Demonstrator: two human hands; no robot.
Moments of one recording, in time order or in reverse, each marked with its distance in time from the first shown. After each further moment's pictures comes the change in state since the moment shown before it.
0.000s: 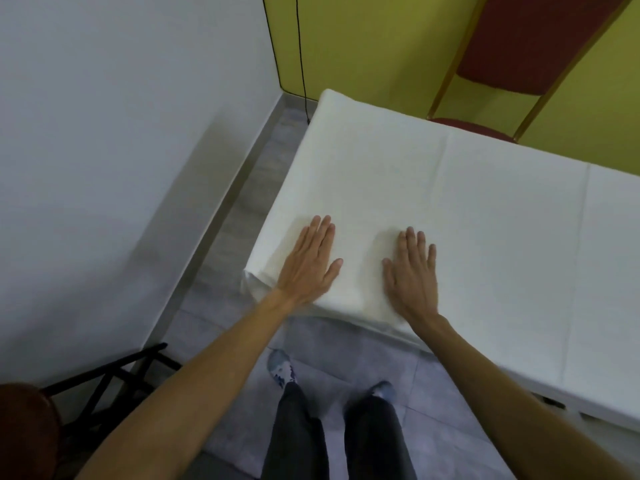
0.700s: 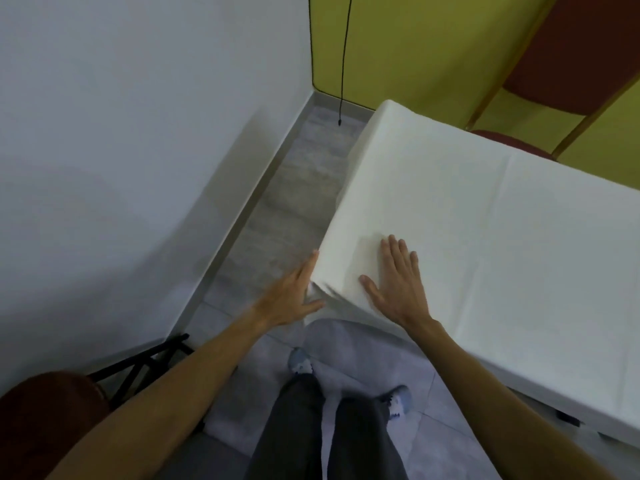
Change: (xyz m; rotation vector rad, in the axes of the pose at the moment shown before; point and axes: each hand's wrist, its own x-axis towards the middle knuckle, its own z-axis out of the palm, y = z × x) left_hand -0.096 -0.137 -0.030 -0.410 -0.148 -0.074; right_hand 0.019 -0.131 0.026 0.047 -0.211 -0.154
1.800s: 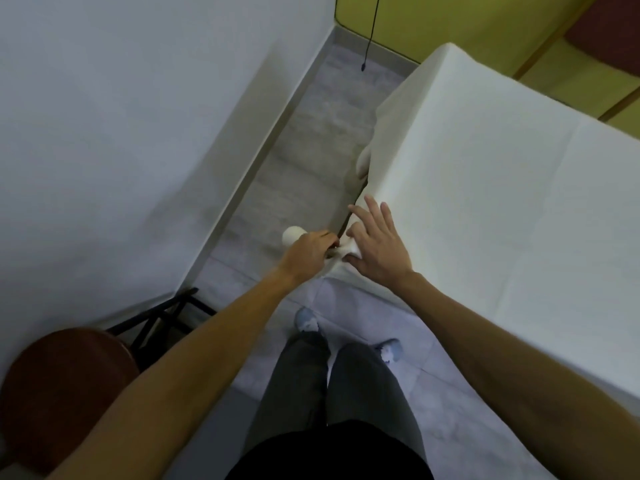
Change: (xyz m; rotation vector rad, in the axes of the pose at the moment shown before) left_hand 0.011 -0.060 0.003 0.010 0.183 0.120; right_hand 0.052 -0.087 0.048 -0.266 0.067 -0.467
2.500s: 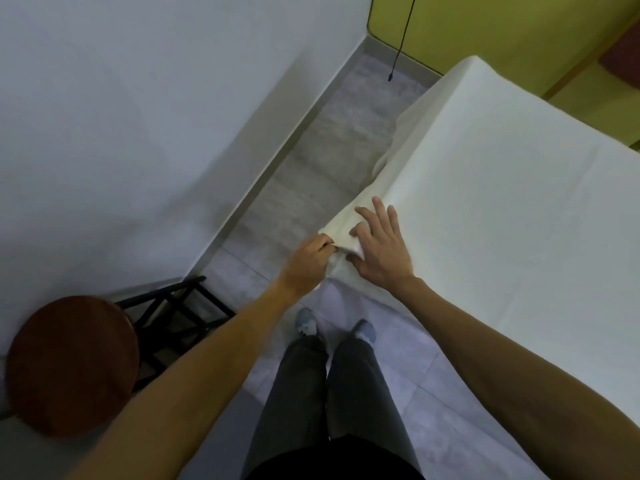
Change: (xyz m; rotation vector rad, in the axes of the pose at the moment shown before) left_hand -0.034 0.016 0.018 0.187 0.209 0.020; right_hand -0.002 0.001 -0.007 0.083 -0.006 -0.020
